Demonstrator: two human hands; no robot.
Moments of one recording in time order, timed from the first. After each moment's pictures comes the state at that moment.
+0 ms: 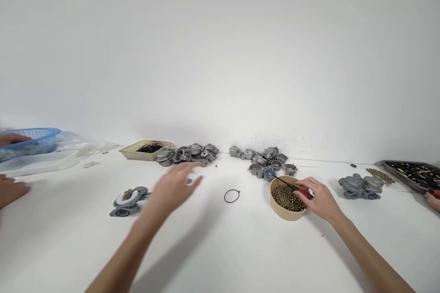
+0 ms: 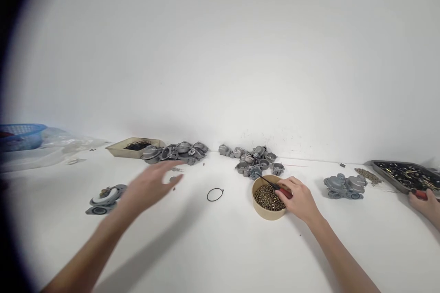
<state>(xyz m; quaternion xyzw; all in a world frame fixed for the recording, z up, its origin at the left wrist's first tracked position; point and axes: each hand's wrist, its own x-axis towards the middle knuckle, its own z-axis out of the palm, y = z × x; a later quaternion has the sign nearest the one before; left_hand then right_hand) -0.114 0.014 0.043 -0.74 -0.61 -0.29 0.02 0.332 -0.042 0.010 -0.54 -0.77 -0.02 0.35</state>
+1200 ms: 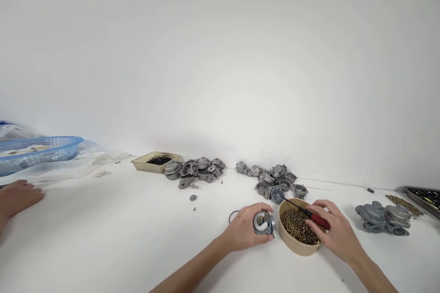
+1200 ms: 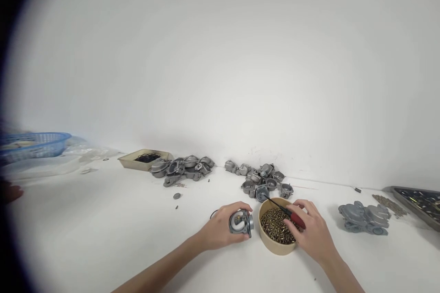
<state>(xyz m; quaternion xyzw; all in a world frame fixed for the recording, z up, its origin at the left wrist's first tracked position) 0.021 0.010 -0.006 -0.83 -0.34 -0.32 -0.30 0.334 -0.041 -0.011 -0.52 -0.76 -0.09 0.38</state>
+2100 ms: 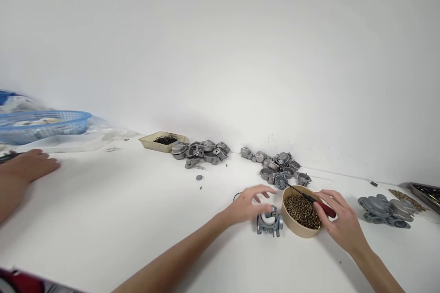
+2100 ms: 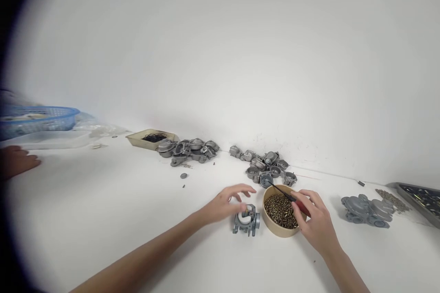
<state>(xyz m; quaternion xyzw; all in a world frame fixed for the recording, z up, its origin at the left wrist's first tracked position) 0.011 0.027 -0.008 -0.84 -0.31 -0.31 -0.32 0.319 -0.054 0.004 -0.50 -0.74 -0.07 0.43</state>
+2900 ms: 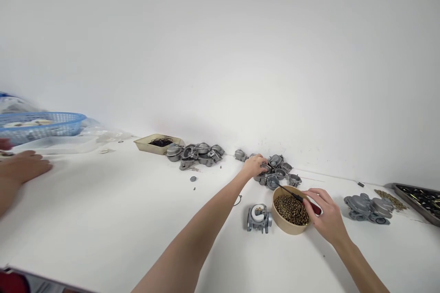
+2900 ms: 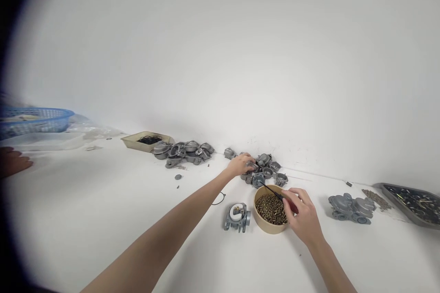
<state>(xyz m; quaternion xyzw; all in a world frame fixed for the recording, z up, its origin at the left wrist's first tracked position) 0.074 0.169 0.011 -0.86 -0.46 -0.20 -0.08 0.330 -0.043 0.000 -0.47 -0.76 -0.11 0.44</state>
